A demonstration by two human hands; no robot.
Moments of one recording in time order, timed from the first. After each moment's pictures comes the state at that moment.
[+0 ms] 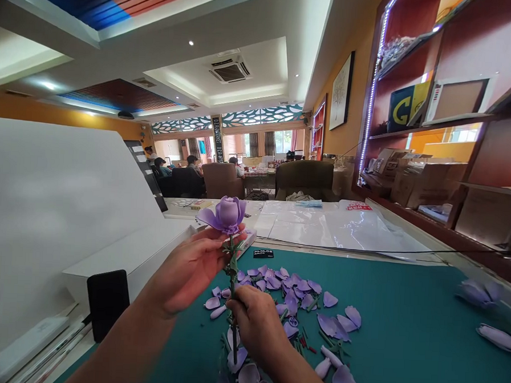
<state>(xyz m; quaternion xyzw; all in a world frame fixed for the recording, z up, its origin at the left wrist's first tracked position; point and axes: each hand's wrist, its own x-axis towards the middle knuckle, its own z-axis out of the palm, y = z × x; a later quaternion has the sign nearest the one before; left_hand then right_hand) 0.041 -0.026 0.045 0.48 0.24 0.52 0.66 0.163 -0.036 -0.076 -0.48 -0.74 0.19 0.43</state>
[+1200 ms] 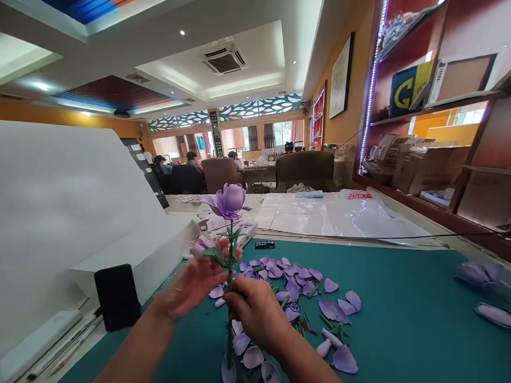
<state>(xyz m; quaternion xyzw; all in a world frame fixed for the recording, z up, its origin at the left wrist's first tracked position) -0.001 -0.002 -0.030 0.56 0.17 0.43 0.68 0.164 -0.045 -0.063 -0.43 -0.70 0.36 0.44</state>
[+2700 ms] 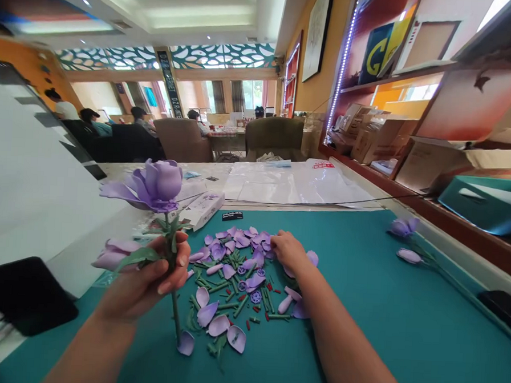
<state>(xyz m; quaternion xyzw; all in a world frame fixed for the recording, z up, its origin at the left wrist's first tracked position) 0.013 0.006 -0.049 0.55 0.11 0.40 0.72 0.313 0.022 -0.138 -0.70 -0.70 0.06 0.15</state>
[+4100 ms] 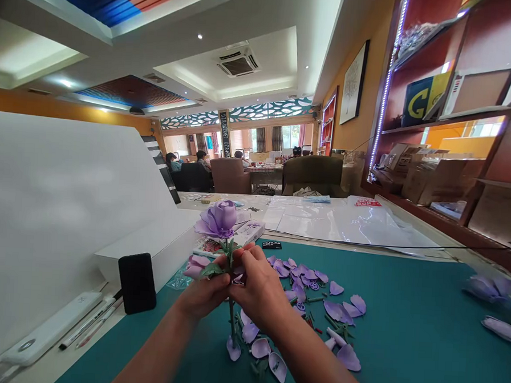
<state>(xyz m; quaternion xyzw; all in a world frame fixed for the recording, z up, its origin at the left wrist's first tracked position) 0.003 -0.011 -0.052 0.57 0.09 0.42 0.71 0.147 -0.052 -0.027 -0.46 -0.74 0.16 0.45</state>
